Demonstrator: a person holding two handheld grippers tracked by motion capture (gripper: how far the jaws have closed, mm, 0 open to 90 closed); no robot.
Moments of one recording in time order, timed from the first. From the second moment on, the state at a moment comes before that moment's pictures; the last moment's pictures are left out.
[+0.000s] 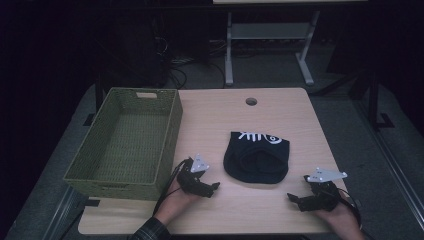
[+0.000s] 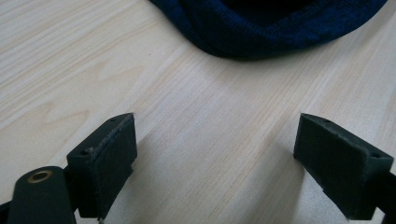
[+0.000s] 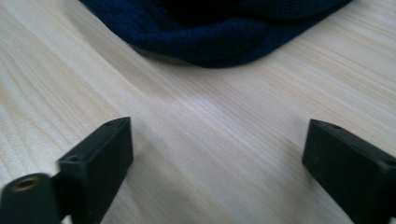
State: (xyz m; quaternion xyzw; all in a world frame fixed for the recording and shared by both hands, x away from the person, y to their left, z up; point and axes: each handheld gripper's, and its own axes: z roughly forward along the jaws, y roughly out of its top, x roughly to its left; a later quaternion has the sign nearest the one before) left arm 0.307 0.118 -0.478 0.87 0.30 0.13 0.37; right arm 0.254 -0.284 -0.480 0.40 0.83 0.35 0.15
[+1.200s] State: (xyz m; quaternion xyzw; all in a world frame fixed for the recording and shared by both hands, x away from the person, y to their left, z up) left arm 0.307 0.119 -0.477 0.87 0.29 0.12 0.37; right arm 0.321 -0.284 -0.428 0.40 0.81 0.40 0.13
